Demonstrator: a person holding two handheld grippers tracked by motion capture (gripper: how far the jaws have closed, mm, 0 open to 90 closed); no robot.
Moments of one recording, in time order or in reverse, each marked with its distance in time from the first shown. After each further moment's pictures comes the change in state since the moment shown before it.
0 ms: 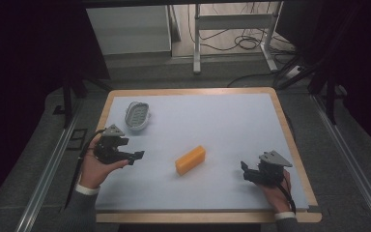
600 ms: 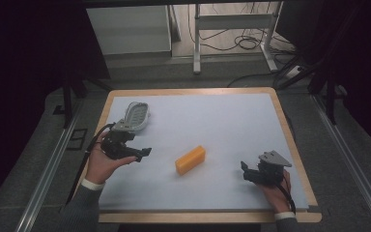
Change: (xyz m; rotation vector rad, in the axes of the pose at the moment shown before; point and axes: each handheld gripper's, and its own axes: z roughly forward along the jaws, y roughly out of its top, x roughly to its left) left arm -0.018 0.026 0.002 0.024 0.010 0.060; right arm 0.001 0.000 0.000 0.006 -0.007 -0.002
